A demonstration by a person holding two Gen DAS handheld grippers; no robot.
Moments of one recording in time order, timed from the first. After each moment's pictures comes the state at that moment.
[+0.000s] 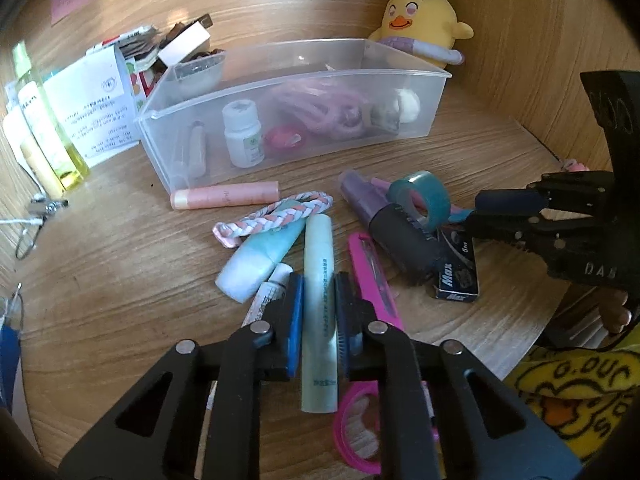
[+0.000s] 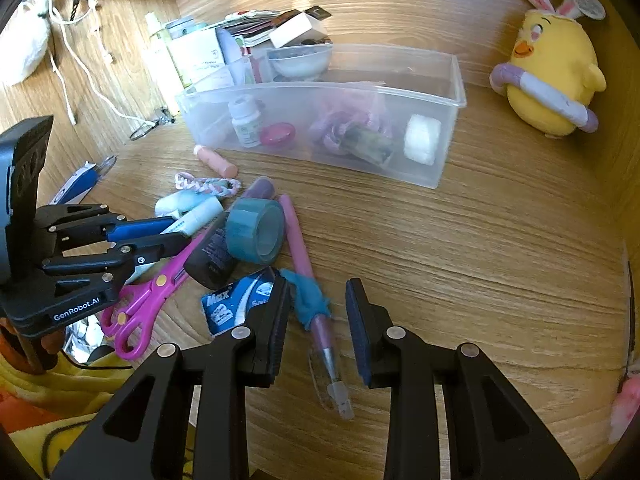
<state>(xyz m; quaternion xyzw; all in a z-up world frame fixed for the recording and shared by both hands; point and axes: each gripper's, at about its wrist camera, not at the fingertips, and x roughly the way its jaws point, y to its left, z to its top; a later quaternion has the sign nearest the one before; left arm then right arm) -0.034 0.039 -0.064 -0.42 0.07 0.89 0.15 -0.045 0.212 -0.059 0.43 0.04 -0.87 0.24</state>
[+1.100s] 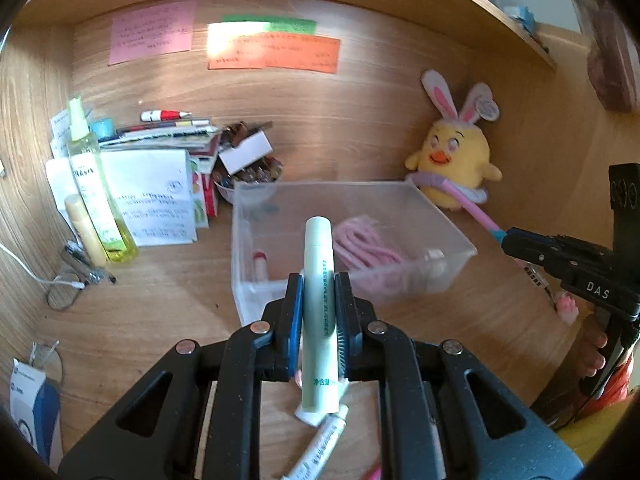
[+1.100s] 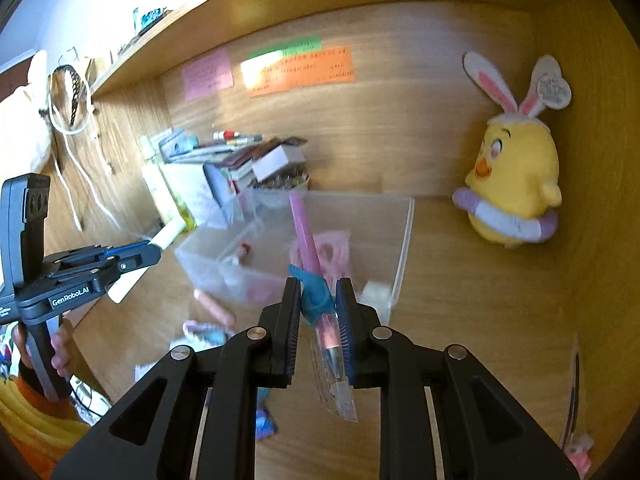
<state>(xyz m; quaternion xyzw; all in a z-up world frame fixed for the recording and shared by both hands) -0.076 -0.014 0.035 -0.31 -0.03 0.94 0.12 -0.078 0.236 0.036 0.30 -0.01 -0.93 0.22</state>
